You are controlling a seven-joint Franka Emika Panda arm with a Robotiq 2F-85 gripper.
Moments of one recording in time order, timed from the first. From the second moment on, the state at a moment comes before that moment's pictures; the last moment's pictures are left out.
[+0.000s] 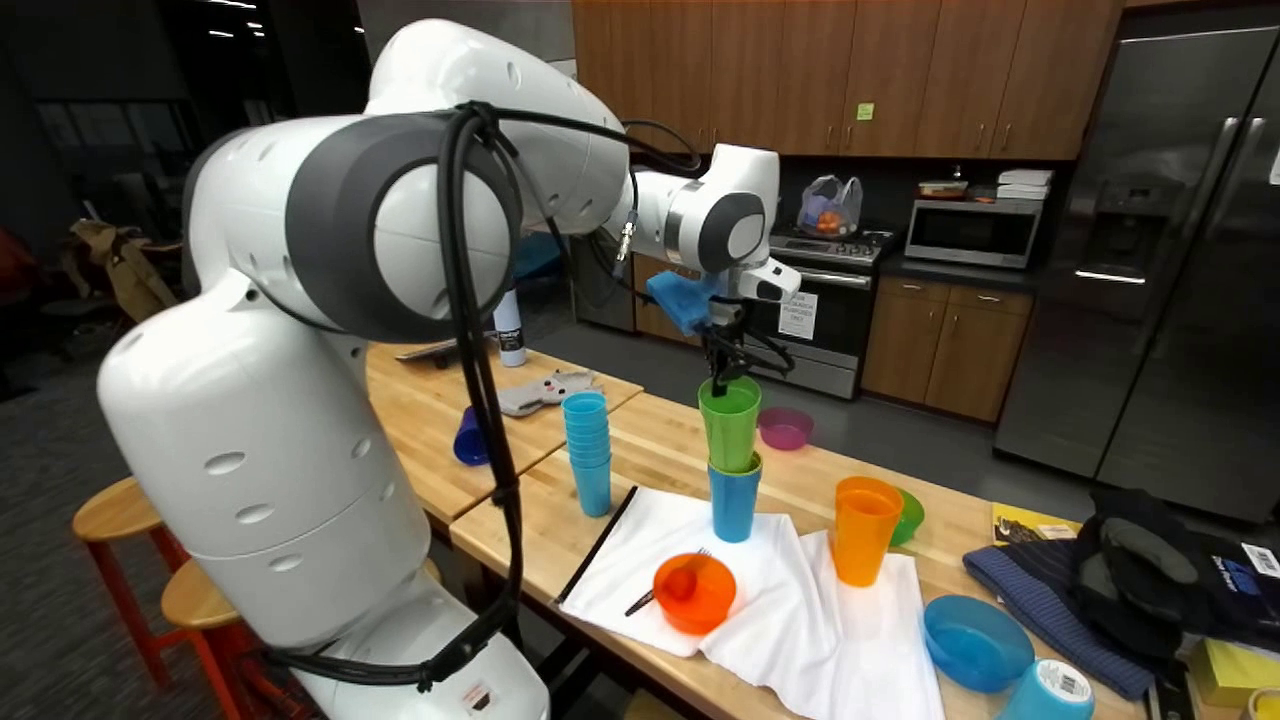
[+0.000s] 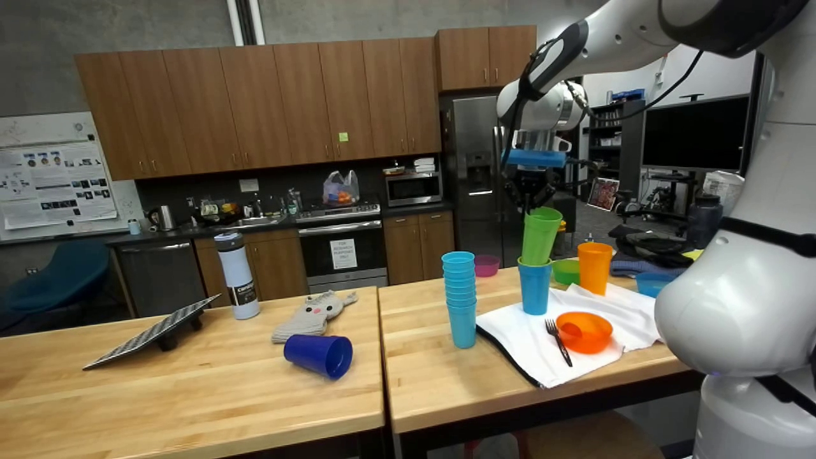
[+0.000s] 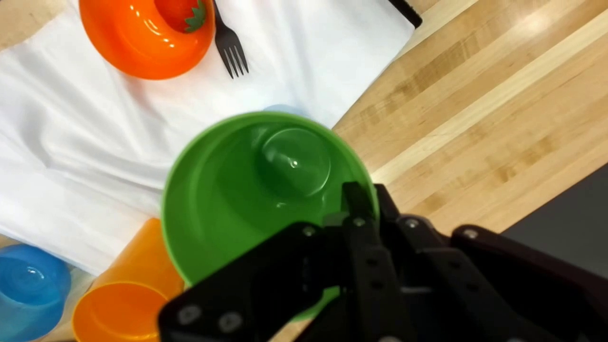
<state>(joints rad) -0.09 -0.13 -0.01 -2.08 0.12 2.01 0.57</state>
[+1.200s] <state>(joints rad) -0.09 -0.12 -0.01 -2.06 0.11 2.01 0.58</state>
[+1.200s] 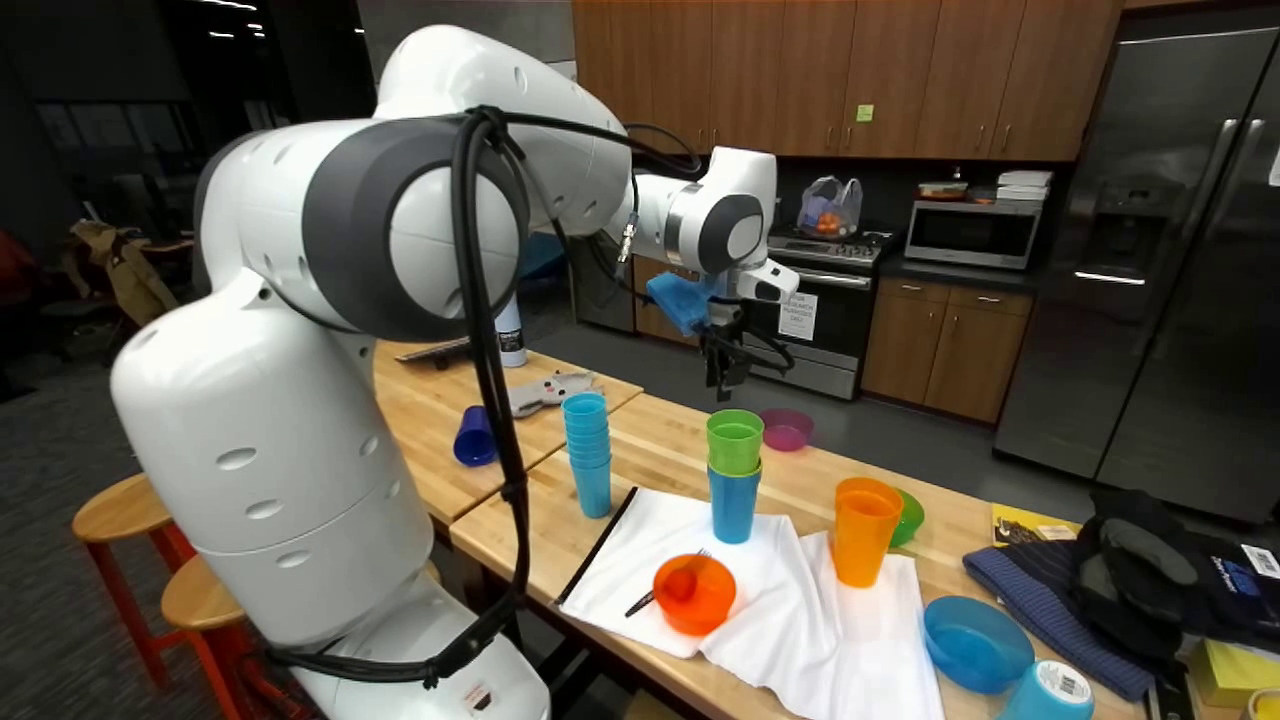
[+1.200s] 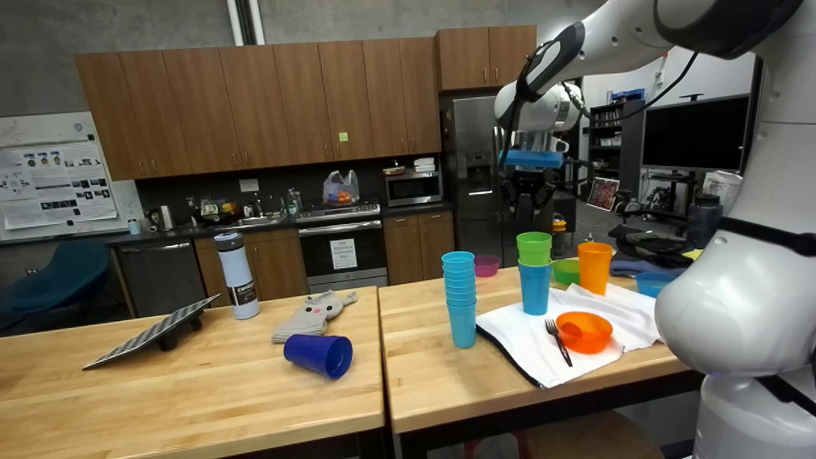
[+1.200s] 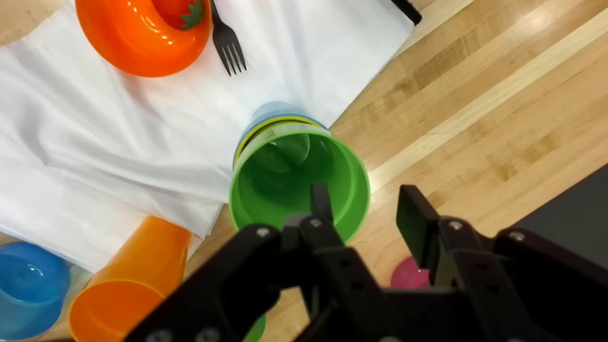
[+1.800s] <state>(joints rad) -0.09 -0.12 -0.03 -2.07 0.11 2.00 0.58</state>
